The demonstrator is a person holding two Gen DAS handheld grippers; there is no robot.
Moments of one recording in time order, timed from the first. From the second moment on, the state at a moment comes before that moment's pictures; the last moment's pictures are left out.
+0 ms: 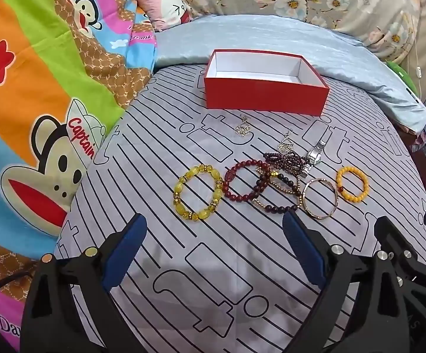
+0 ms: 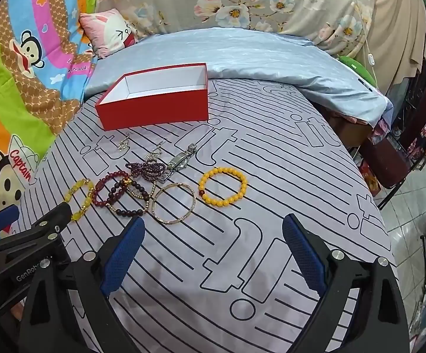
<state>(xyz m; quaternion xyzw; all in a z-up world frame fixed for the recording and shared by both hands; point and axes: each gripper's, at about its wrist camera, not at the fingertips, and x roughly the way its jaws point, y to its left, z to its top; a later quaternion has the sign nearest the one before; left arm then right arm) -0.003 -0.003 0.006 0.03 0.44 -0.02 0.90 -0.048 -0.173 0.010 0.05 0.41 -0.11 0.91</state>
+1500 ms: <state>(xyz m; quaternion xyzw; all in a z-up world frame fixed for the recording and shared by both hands) -0.003 -0.001 0.006 0.02 0.43 -0.02 0.90 -0.050 -0.170 0.014 0.04 0.40 -0.11 0.91</state>
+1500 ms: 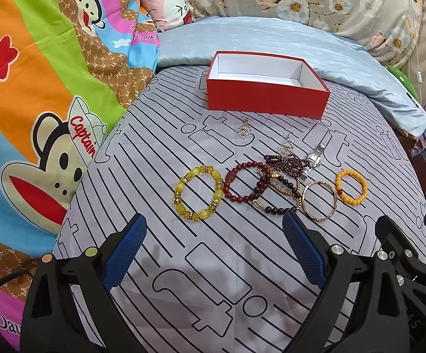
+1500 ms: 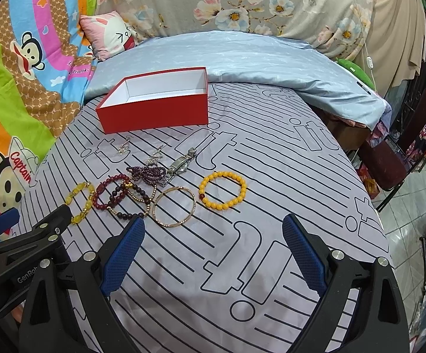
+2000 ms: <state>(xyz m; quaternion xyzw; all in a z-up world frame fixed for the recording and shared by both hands) -0.005 -0.001 0.005 0.02 0.44 -0.02 0.90 -0.047 -0.171 0.010 0.05 0.40 -0.11 0.91</state>
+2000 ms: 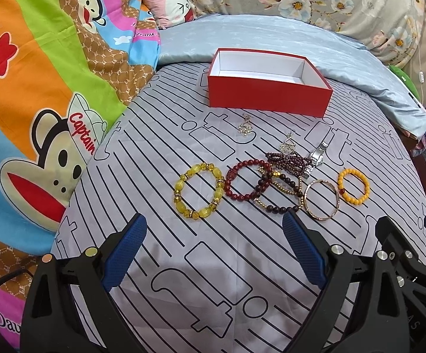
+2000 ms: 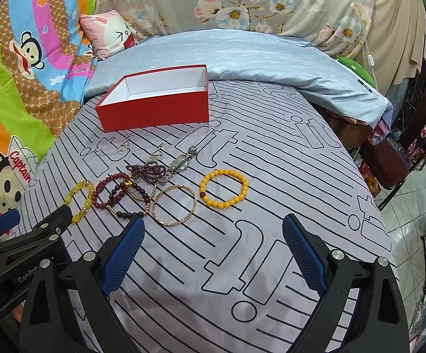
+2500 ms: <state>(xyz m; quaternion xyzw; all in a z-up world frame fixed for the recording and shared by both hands) -0.001 -0.002 0.002 0.02 0.44 -0.02 0.90 -0.044 -0.171 0.007 0.05 0.41 -0.11 0.91</state>
